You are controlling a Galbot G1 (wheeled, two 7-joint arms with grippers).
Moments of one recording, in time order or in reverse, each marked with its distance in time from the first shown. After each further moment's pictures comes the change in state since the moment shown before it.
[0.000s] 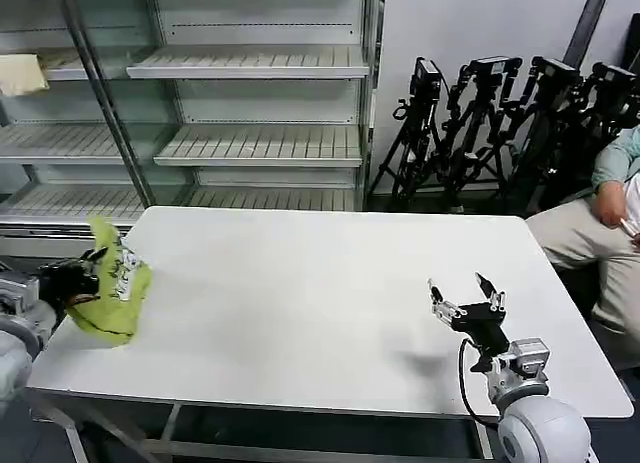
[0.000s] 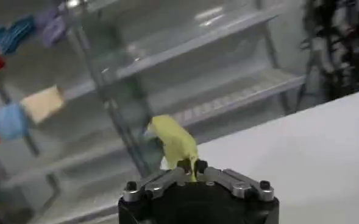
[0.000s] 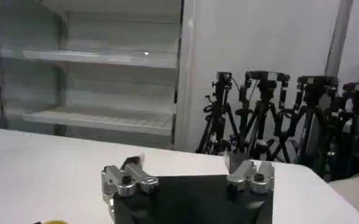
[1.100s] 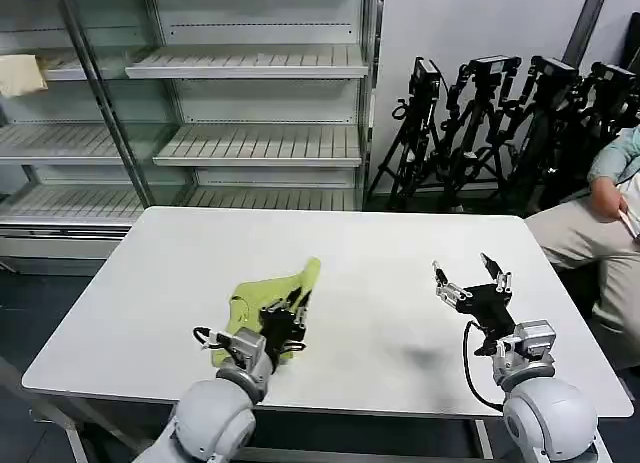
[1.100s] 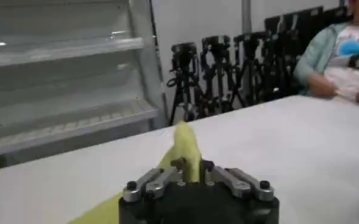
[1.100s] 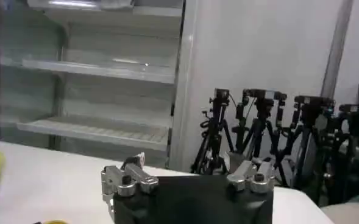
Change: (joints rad) left arm -0.225 -0.513 0.749 -0.059 0.302 0.000 -0.161; right arm 0.082 0.010 0.015 -0.005 -0.034 -0.023 -0.037
